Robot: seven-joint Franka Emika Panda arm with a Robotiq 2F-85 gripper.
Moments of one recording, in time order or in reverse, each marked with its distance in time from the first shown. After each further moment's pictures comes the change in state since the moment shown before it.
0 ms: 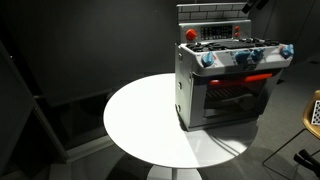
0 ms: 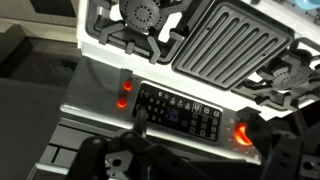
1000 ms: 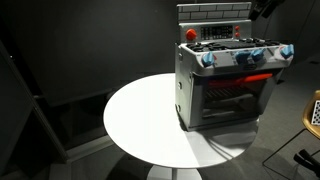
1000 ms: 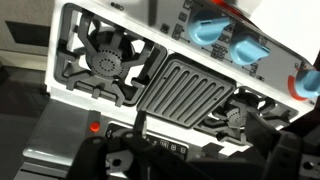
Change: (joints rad) arm 0.074 -0.064 -0.017 -0.037 0.083 -0.182 -0.033
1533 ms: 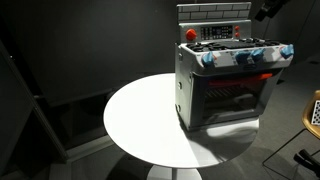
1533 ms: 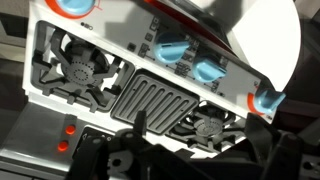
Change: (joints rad) arm 0.035 -0.094 0.038 -0.080 0.000 -0.011 0.014
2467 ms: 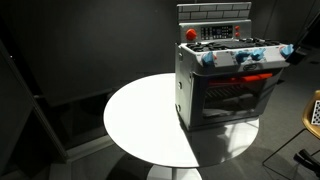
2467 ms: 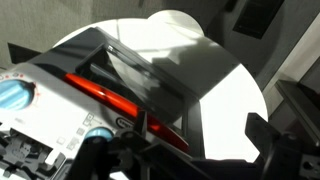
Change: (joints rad) arm 0.077 -0.181 0.172 -0.223 0.000 -0.157 0.126
